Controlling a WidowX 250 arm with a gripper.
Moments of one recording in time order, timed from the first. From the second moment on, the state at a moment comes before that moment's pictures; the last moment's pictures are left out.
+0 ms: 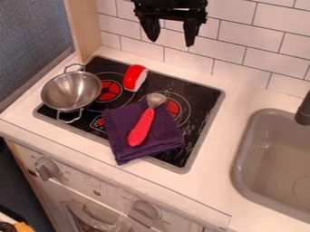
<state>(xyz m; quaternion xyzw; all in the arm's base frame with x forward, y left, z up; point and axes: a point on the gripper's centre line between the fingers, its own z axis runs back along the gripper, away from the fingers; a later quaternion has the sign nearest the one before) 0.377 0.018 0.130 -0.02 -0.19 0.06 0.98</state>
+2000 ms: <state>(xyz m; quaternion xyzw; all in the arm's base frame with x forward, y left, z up) 0.298 0.129 0.036 0.21 -0.04 0.20 0.95</state>
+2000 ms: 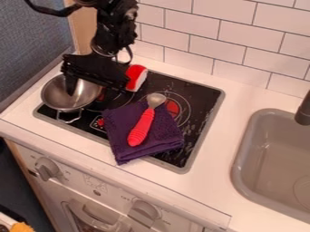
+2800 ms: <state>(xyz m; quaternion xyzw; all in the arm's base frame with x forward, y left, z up) 0.297 0.139 0.028 0.21 -0.01 0.20 0.96</state>
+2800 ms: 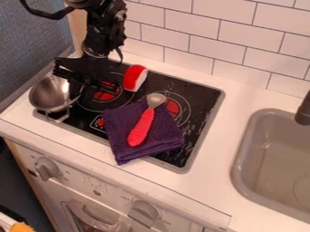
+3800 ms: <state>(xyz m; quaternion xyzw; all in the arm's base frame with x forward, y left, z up) 0.311 0.128 0.066 0.23 -0.04 0.20 0.95</state>
